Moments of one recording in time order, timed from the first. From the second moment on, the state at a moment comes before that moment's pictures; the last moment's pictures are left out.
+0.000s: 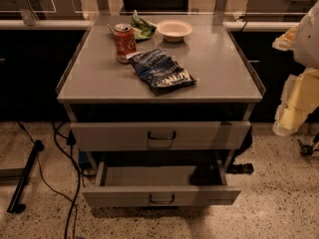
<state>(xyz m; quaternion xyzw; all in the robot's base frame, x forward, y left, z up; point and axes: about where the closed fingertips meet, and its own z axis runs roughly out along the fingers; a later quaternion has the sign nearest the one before) 0.438 -0.216 0.980 -0.60 0.78 -0.04 0.17</state>
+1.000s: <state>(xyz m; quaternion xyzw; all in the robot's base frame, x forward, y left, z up) 0.438 -0.216 0.980 -0.60 0.78 -0.04 0.17</state>
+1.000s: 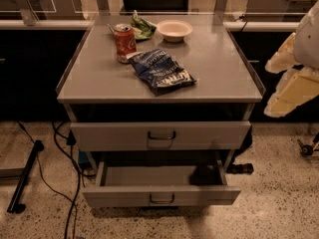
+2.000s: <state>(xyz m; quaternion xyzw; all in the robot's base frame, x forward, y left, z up) 0.425 -0.202 0.874 -0.59 0.78 0.00 0.22</state>
